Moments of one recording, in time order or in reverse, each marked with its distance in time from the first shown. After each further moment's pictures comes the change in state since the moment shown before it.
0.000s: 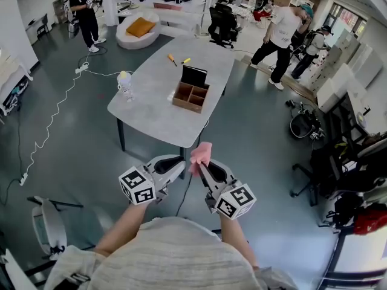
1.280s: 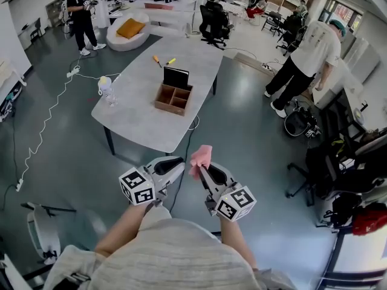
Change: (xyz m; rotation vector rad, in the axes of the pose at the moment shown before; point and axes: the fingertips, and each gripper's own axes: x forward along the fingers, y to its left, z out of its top) left arm 0.096 0.002 -0.033 -0.030 0.032 -0.026; right arm -0.044 -0.091 0.002 0.037 0.009 -0.045
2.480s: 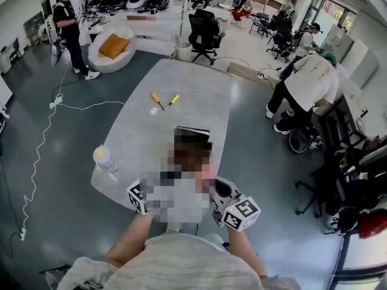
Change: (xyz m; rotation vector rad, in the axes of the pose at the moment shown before) left arm 0.063 0.350 0.103 0.036 0.052 -0.074; right arm 0.313 -0.150 0.017 -0.017 0.083 -0.116
